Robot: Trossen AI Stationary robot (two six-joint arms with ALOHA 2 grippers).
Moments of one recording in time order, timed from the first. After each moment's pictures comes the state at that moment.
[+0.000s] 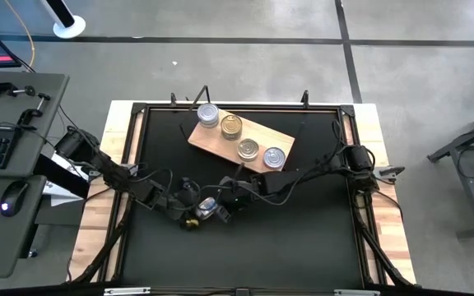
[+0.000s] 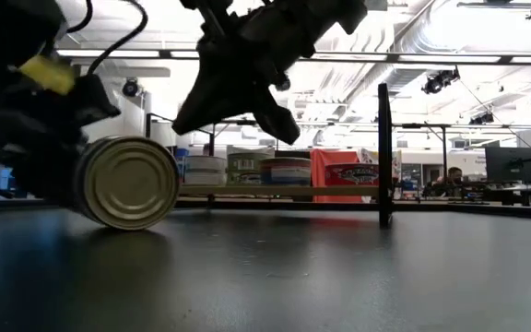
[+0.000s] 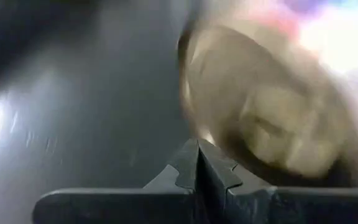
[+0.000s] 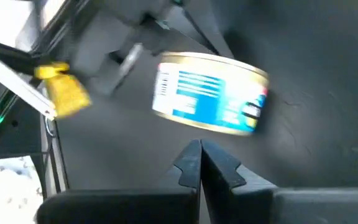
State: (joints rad) left arm -0.49 1.49 0.38 0.26 -0.47 -0.48; right arm 0.19 2.05 1.50 -0.23 -0.02 0.88
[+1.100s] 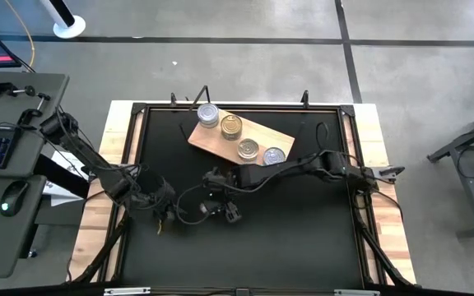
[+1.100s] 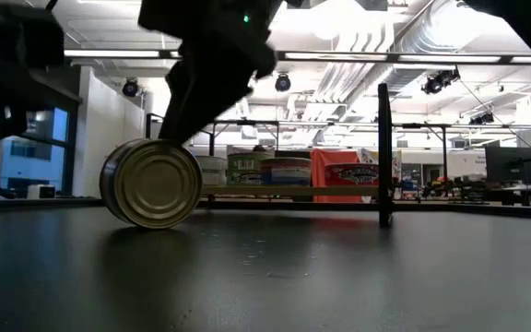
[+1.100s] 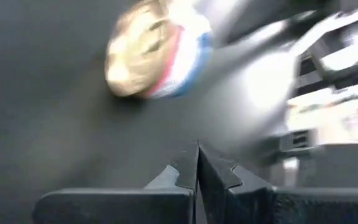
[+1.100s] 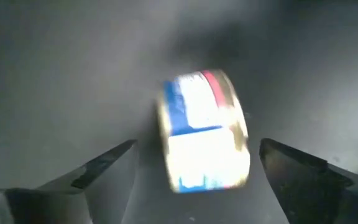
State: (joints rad) left arm -0.73 0.99 0.38 -0.12 -0.47 -1.28; right arm 0.14 2.31 2.08 -0.83 -0.07 -0.39
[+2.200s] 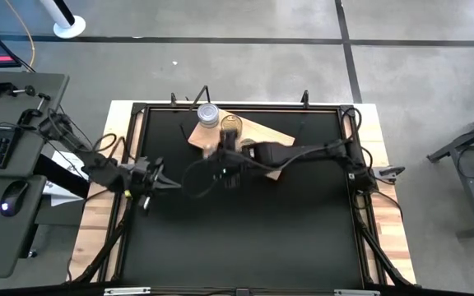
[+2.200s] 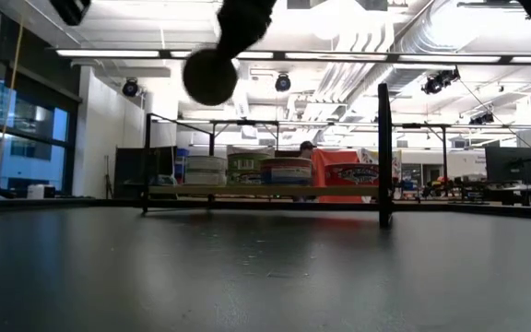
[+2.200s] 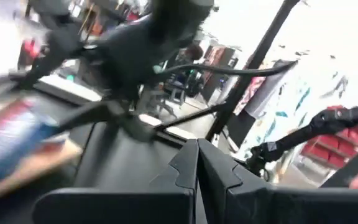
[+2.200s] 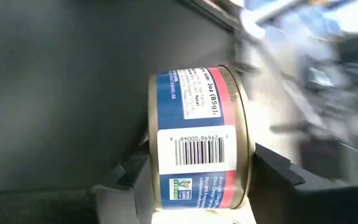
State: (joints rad) left arm -0.67 0.66 0.44 0.27 -0.63 -0.44; right arm 0.11 2.10 2.08 -0.86 0.52 -0.35
